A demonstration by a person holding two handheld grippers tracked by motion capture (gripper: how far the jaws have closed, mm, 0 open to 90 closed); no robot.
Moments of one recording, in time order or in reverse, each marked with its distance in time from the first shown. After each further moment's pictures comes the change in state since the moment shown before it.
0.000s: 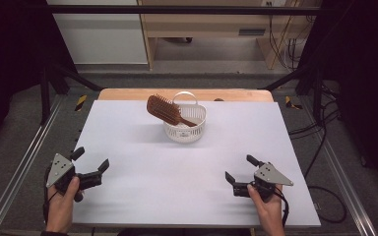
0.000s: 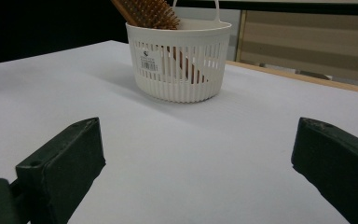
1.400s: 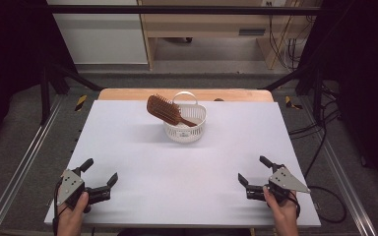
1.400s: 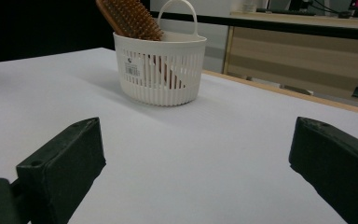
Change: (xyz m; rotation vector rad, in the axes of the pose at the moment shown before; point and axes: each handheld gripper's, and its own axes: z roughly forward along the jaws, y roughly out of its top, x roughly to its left) left arm -0.032 -0.027 -0.009 -0.033 -0.031 0.040; right arm -0.019 -0.003 -0.031 -0.051 -0.032 -0.046
